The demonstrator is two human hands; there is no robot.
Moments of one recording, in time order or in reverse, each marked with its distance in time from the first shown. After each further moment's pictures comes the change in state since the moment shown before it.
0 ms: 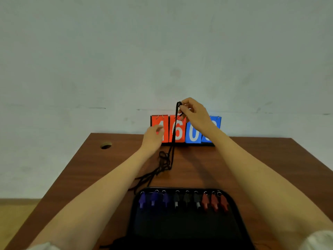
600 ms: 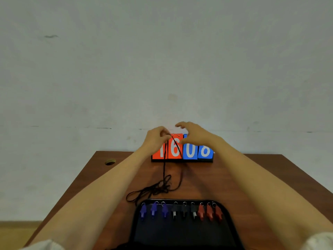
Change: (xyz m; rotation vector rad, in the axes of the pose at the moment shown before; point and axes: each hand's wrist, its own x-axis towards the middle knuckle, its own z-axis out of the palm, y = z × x) left_hand -0.023 0.066 -0.047 -0.001 0.000 0.222; right_hand -0.030 -0.045 -0.035 -0.643 -0.351 0.000
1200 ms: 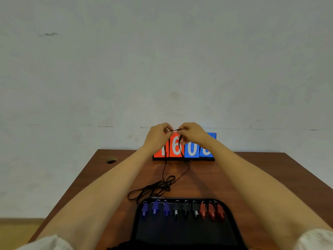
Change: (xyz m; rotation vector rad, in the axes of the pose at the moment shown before) left_hand 0.008 -0.002 0.007 0.105 0.062 0.091; right_hand 0.013 -0.002 0.021 0.500 0.119 0.154
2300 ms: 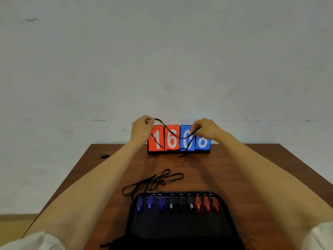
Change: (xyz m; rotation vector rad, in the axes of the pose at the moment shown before) left_hand 0.007 -0.017 -0.007 -0.101 0.176 -0.240; right_hand -0.002 0.045 -0.047 -0.344 -0.008 0.057
